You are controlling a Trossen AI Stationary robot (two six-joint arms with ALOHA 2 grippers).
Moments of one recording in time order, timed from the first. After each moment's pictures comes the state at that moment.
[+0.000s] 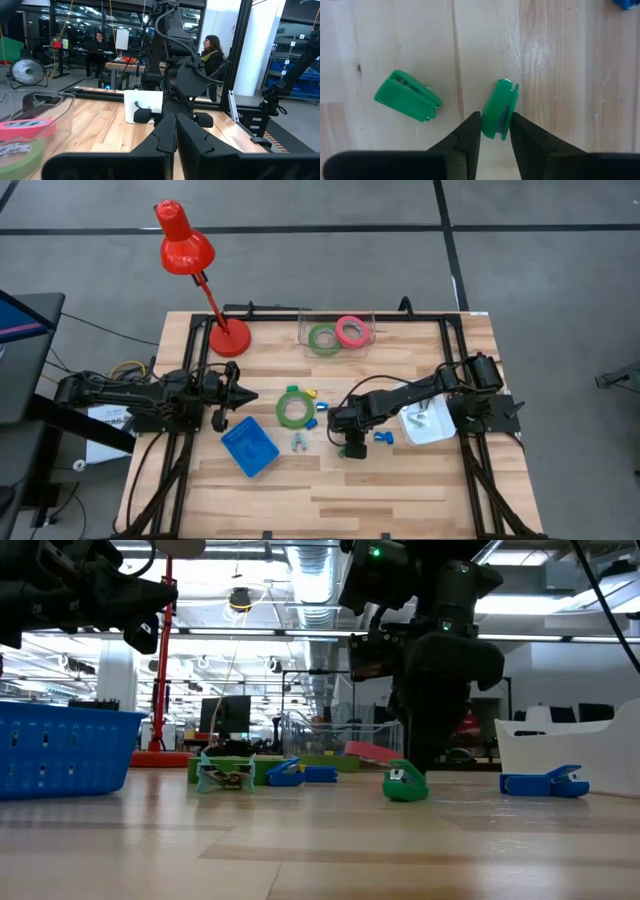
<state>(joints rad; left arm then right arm) 0.02 0.37 0.01 0.48 0.04 -0.12 0.18 1.92 1.22 -0.62 0.00 0.25</state>
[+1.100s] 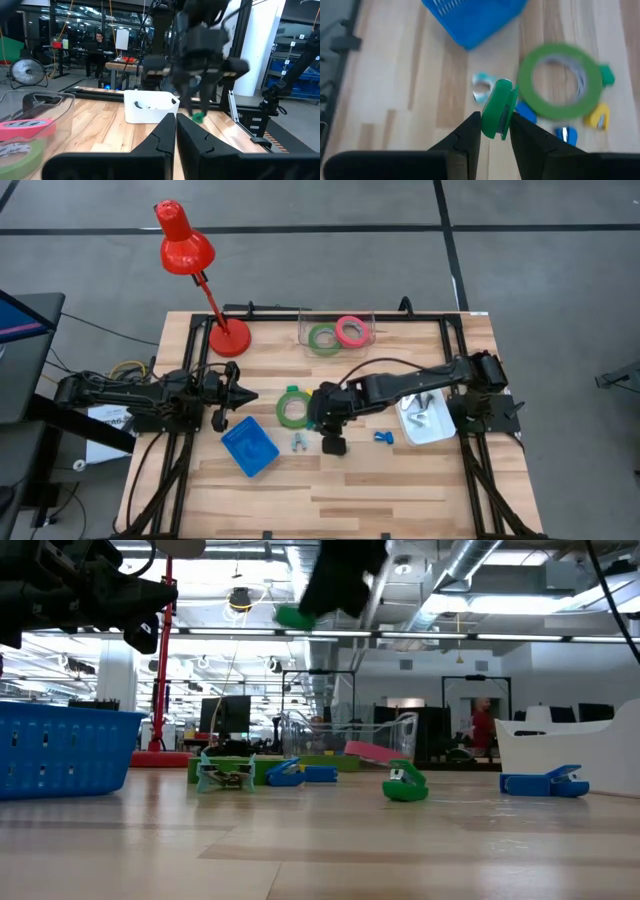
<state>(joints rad) 0.02 0.37 0.01 0.48 0.04 -0.12 0.18 1.88 1.62 -0.69 0.00 0.13</state>
